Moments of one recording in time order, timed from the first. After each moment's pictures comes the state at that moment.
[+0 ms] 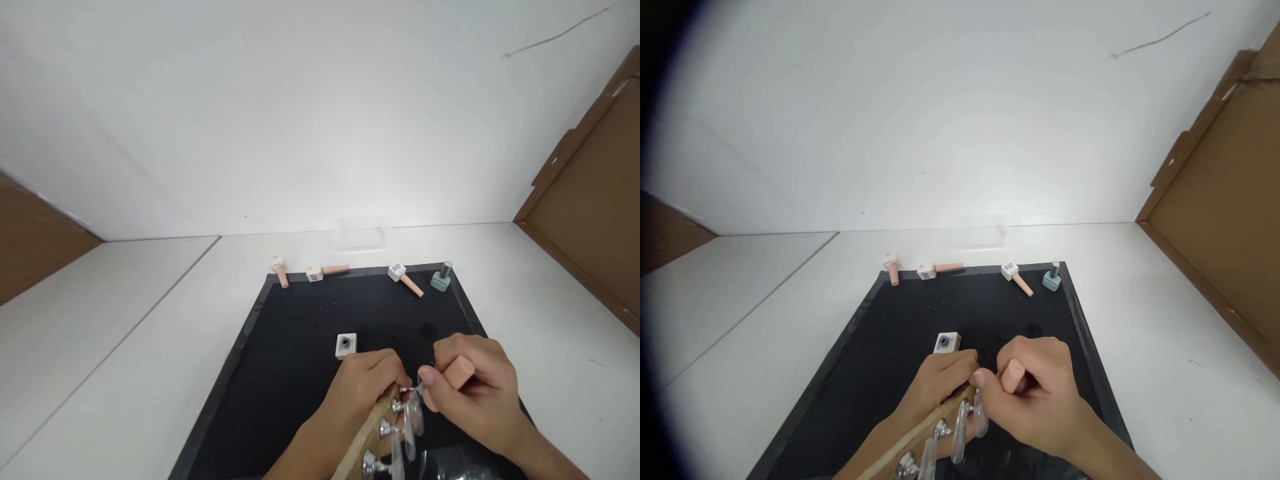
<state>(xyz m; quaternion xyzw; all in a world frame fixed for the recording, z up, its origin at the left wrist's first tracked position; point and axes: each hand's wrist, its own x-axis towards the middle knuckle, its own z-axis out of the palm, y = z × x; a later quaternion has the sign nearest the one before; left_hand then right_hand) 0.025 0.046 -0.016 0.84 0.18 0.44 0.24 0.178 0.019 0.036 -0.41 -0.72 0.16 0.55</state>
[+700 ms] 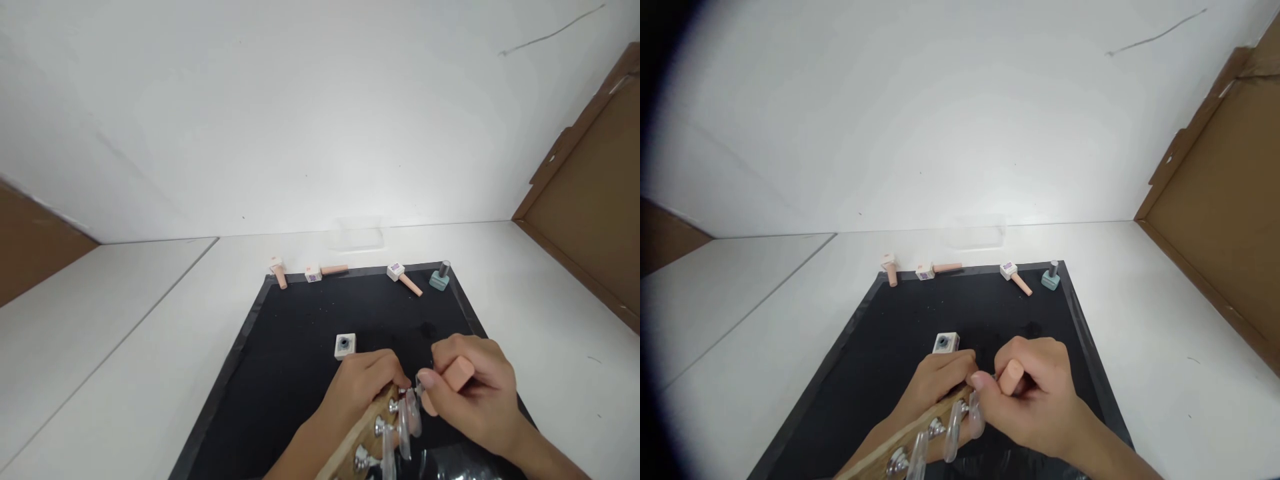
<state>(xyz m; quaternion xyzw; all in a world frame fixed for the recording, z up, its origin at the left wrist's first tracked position) 0.025 0.049 -0.016 0.84 0.16 0.46 0.26 0.176 0.019 0.034 -0.40 -0.71 0.15 0.55</state>
